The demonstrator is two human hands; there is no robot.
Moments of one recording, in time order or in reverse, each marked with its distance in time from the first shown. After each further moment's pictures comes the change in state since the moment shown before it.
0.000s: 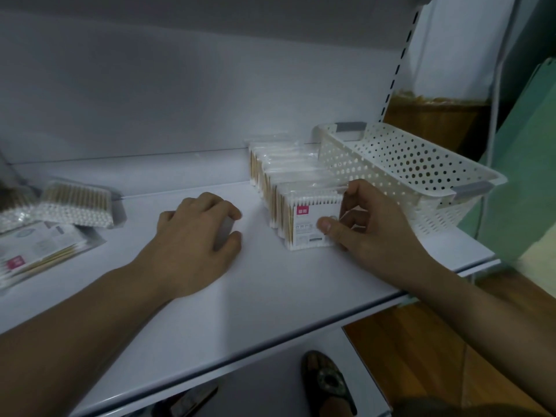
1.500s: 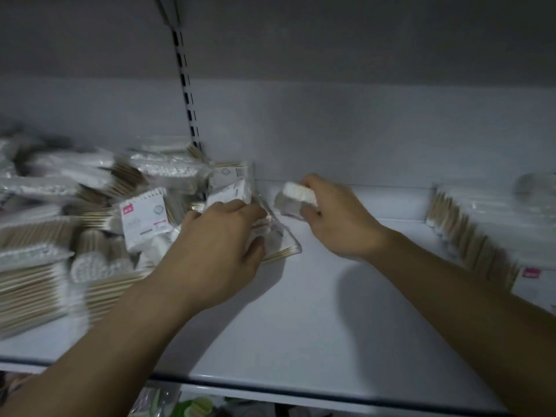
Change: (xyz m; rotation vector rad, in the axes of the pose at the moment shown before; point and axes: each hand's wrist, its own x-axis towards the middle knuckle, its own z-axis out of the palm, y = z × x) left_hand -0.123 -0.103 -0.115 0.235 0.223 -0.266; right_hand 0.092 -0.149 0.227 -0.278 -0.360 -0.372
